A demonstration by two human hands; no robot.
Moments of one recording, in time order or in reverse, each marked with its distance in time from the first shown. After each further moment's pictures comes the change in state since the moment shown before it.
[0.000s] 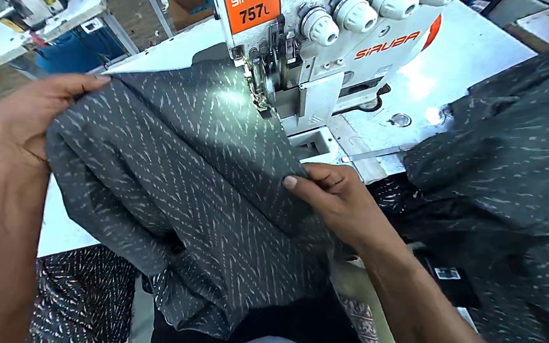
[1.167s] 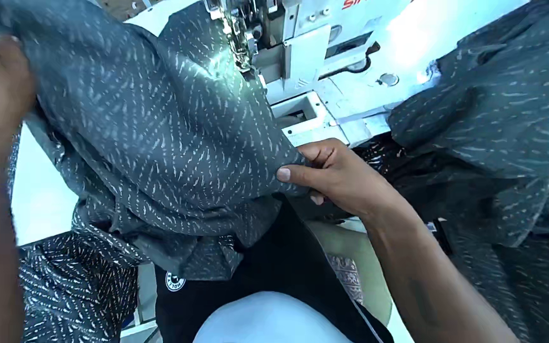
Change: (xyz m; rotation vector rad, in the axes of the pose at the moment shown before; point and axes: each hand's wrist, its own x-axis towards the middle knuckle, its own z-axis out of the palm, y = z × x) left_hand 0.019 -0.028 -0.046 1.230 0.520 0.437; right_hand -0.023 -0.004 -0.019 0.247 -0.202 0.272
